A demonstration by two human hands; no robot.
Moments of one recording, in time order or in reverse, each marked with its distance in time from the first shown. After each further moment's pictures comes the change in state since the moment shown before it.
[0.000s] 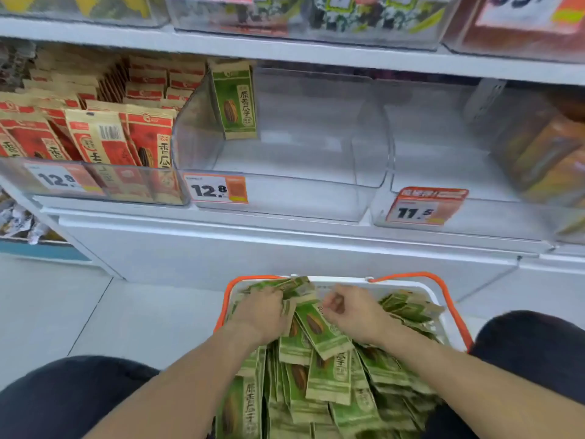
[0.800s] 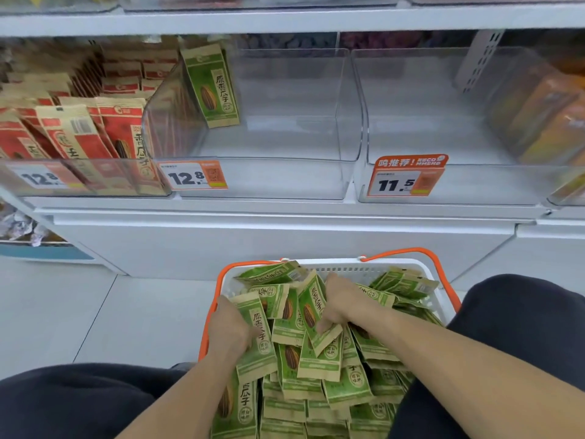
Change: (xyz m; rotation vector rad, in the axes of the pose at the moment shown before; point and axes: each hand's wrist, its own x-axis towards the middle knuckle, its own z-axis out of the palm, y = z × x) left_hand -0.029 -0.007 0.048 -0.622 0.146 -0.702; right_hand 0.010 -0.004 0.013 -0.237 -0.271 0.369
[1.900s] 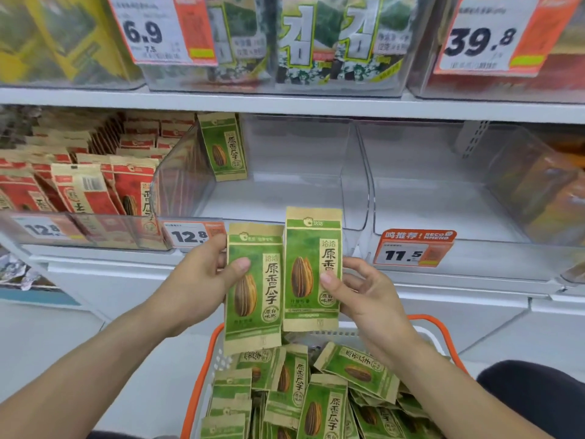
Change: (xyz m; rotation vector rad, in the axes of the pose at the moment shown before) left_hand -0.037 0.118 -0.170 -0.438 -0.189 0.690; right_hand -0.053 -0.010 -0.087 1.351 0.323 -0.563
